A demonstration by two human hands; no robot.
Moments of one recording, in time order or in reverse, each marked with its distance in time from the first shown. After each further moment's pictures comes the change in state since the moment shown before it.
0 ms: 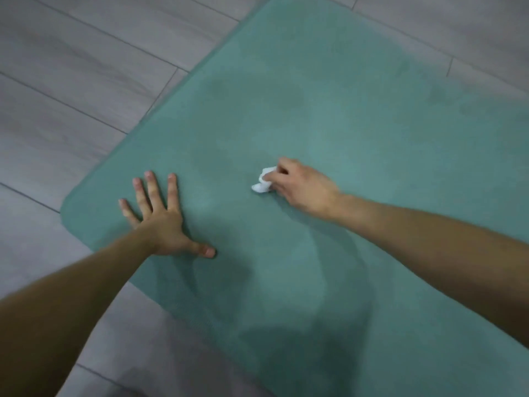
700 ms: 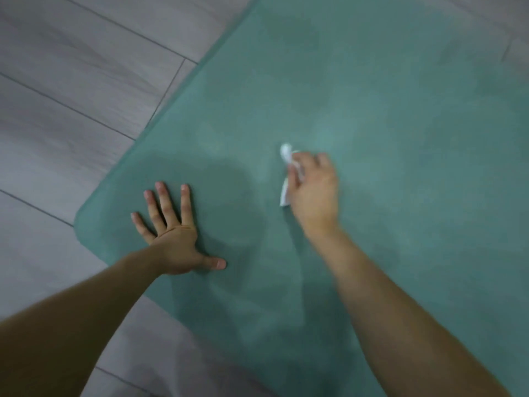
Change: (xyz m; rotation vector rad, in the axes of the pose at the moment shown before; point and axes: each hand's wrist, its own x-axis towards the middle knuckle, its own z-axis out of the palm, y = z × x) left_hand 0.001 0.004 -0.009 -0.016 -0.105 -0.004; right_hand 0.034 -0.030 0.028 0.140 0.408 0.634
